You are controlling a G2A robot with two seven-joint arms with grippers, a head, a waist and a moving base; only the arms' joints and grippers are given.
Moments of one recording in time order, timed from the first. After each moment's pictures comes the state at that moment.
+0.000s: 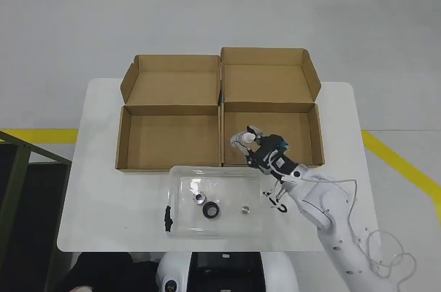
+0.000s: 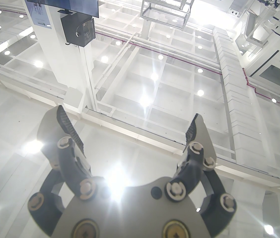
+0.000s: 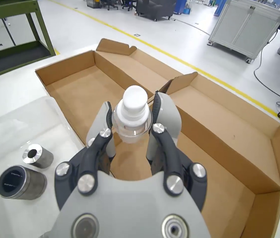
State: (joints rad) left arm -0.17 -0.33 -0.48 -1.21 3.07 0.34 0.06; right arm -1.26 -1.24 1.20 -1.82 -1.38 -0.42 0.15
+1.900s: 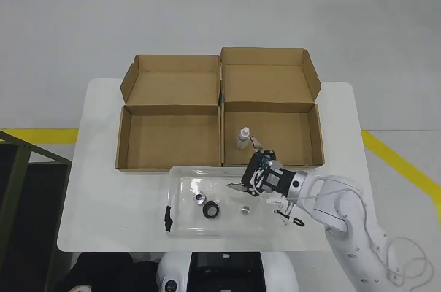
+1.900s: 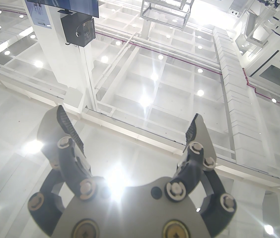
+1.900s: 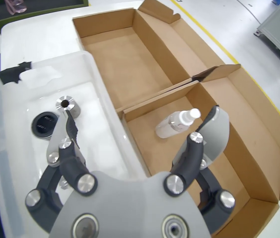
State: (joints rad) left arm -0.17 -0.33 -0.48 -1.21 3.07 0.34 0.06; right arm -1.30 -1.21 1.24 -2.01 -1.29 -0.74 0.52
